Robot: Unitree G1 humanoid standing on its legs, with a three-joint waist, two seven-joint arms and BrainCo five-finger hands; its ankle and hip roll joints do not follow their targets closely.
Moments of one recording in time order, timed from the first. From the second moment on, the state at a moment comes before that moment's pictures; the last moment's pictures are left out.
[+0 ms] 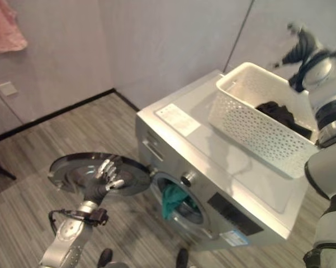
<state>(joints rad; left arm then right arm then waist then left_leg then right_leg) 0.18 0.43 -0.20 -0.05 -0.50 -0.20 -0.01 -1.42 -0.92 0.96 1.24 0.19 -0.06 0.01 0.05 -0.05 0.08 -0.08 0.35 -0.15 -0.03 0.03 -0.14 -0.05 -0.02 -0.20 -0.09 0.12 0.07</state>
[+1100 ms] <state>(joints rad) 0.25 0.39 -0.17 -0.06 -0.49 -0.16 -0.05 -1.24 -1.14 1.00 1.06 0.07 -0.03 0.20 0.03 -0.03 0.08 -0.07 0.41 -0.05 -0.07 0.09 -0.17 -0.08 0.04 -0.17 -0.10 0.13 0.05</state>
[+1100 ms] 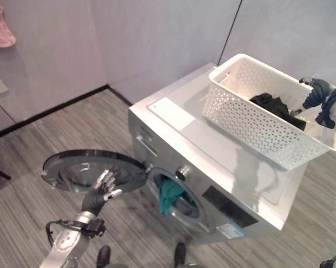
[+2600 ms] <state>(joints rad) 0.31 0.41 -0.16 -0.06 -0.49 -0.17 -0.05 -1.28 -1.02 0.90 1.26 0.07 -0.03 0.21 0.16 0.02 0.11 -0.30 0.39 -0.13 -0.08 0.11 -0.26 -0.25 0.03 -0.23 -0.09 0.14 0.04</state>
